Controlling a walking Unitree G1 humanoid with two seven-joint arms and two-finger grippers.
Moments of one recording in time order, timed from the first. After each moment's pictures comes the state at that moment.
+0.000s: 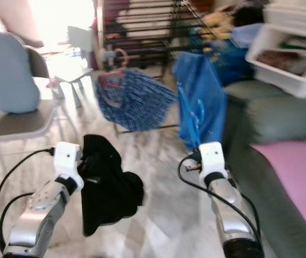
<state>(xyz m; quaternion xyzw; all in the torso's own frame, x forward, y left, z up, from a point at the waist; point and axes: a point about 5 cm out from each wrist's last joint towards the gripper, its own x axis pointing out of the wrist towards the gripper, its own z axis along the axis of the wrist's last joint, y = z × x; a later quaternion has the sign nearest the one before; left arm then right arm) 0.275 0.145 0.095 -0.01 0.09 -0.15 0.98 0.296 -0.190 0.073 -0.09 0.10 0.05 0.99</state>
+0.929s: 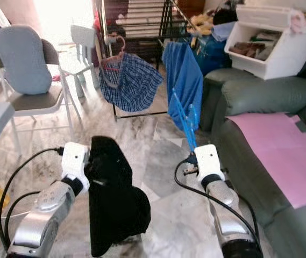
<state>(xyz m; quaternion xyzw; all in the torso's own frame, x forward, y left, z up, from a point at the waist) 0.274 0.134 0.095 0.02 0.08 -0.18 0.98 0.292 -0.181 0.063 -0.10 0.13 0.08 0.98</state>
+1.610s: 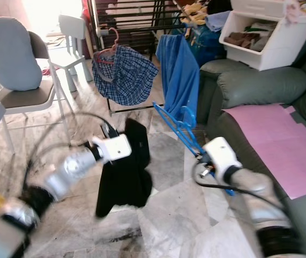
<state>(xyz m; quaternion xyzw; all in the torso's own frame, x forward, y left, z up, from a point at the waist) 0.351 0.106 0.120 0.50 -0.10 -0.32 0.80 0.298 -0.233 0.098 -0.18 0.17 0.26 0.93</state>
